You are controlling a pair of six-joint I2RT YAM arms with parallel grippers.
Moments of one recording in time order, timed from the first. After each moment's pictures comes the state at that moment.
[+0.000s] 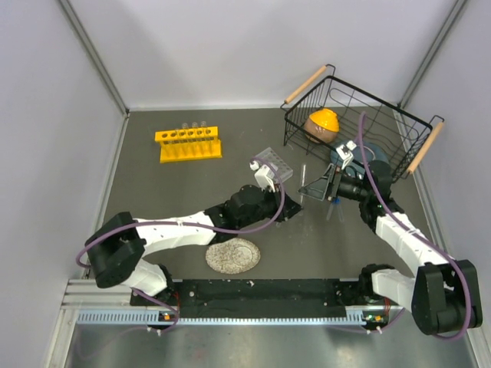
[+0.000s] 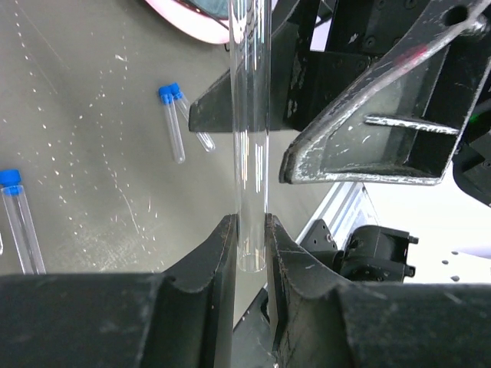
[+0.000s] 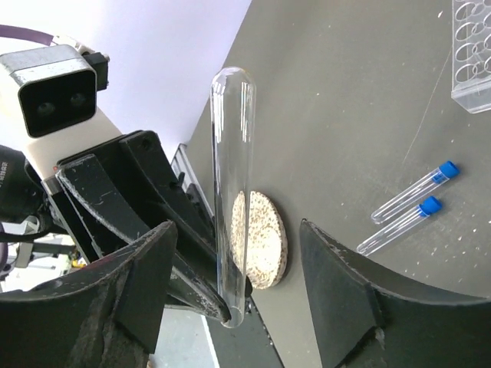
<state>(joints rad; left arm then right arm) -1.04 1.45 0.80 0.43 0.00 -0.86 0.14 1.08 0.51 0.33 -0.98 0.75</state>
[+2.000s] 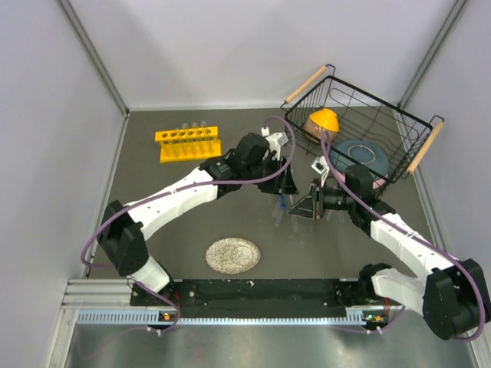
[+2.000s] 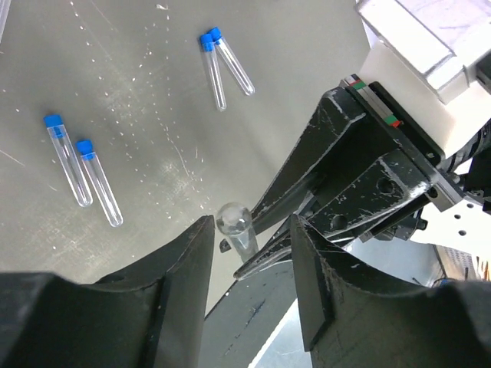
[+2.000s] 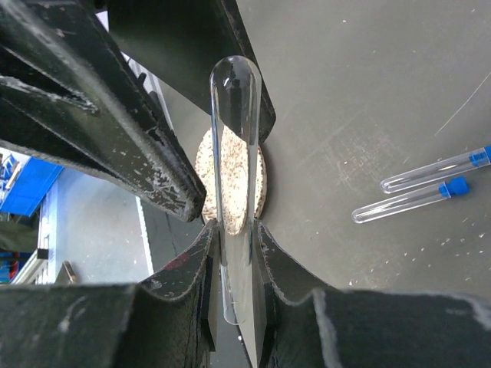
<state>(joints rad) -0.84 1.58 1.36 -0.40 0.32 -0.64 0.35 1.05 0.55 0.06 -0.95 0.33</state>
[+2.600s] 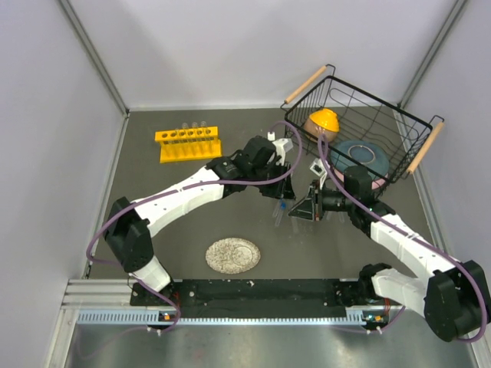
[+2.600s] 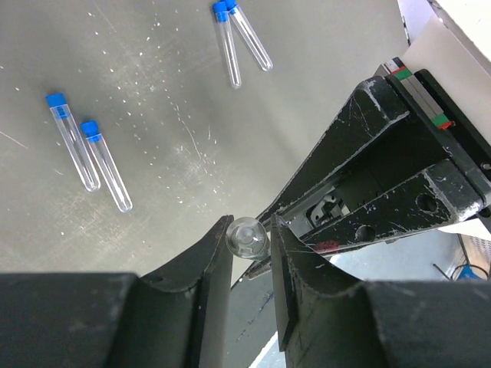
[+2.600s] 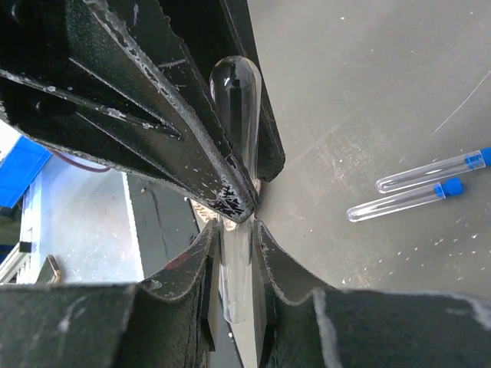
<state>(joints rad) -0.86 1.63 1.40 -0.48 0.31 -0.59 0.37 1.04 0.55 0.03 -0.92 0.28</state>
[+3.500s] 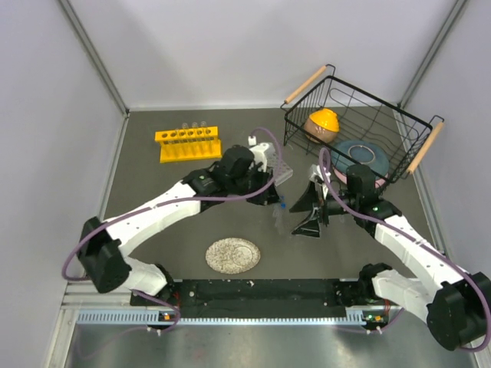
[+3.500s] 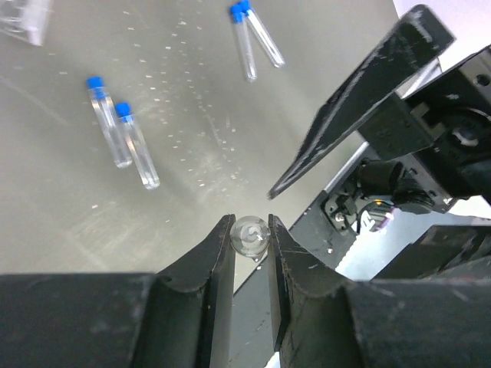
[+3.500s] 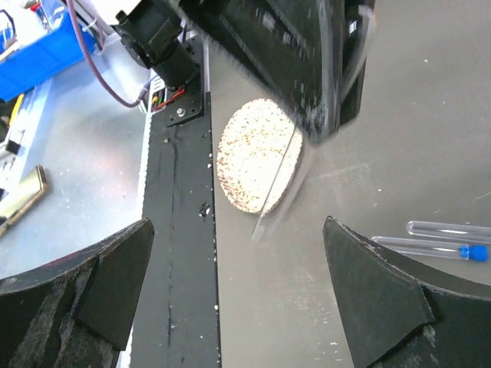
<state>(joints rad) -0.85 1.45 1.22 -0.41 0.29 -0.56 0.37 0.99 0.60 -0.13 -1.15 -0.04</state>
